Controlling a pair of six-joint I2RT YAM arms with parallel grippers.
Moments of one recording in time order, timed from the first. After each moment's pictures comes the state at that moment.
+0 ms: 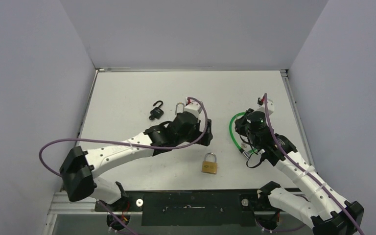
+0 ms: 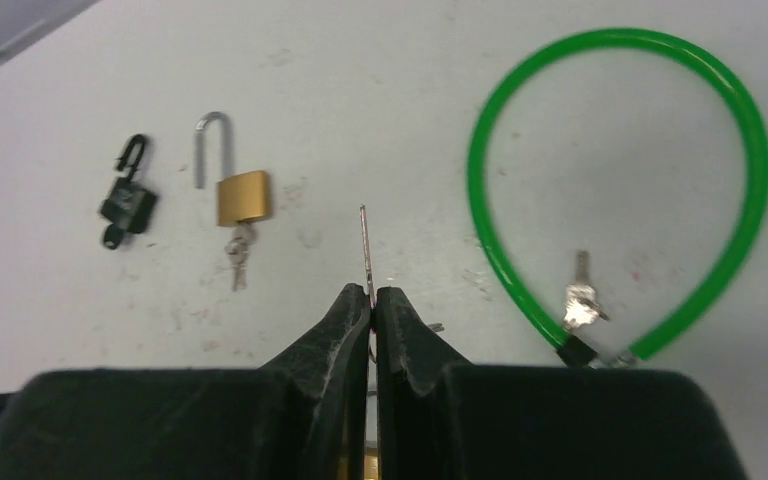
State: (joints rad) left arm -1.00 1.37 1.10 -0.25 -0.22 -0.60; right arm 0.53 0.91 0.83 -0.44 0.31 0.70
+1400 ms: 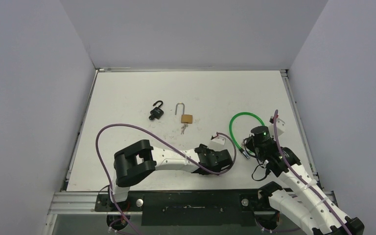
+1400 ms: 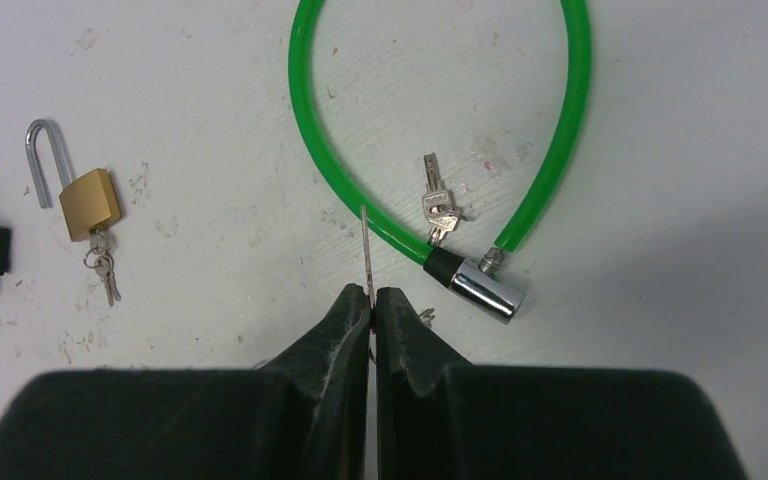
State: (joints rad) left arm -1.32 1.96 1.30 -0.51 -0.51 -0.83; right arm 0.46 0.74 0.64 -0.69 0.44 0.91
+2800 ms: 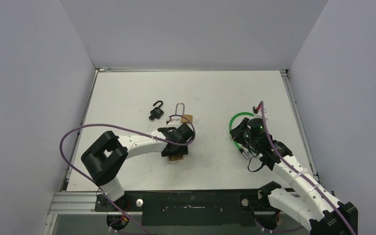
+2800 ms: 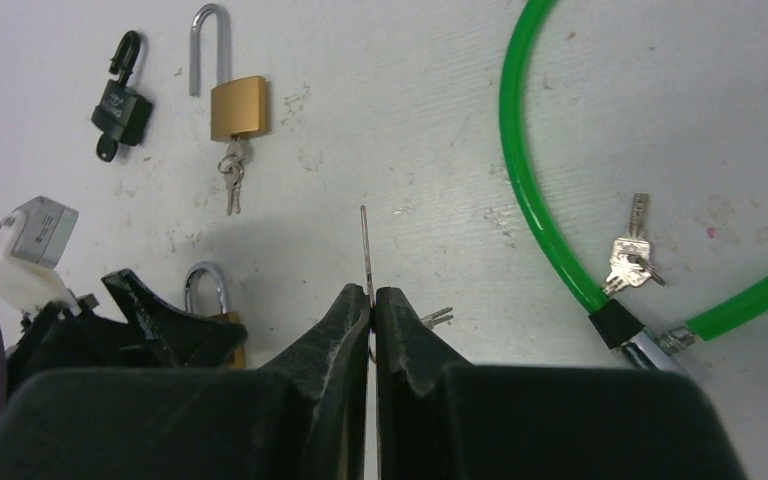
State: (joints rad) left arm -0.92 1.68 0.97 -0.57 -0.38 -0.97; right arm 0.46 0.86 0.63 -0.39 0.15 0.74
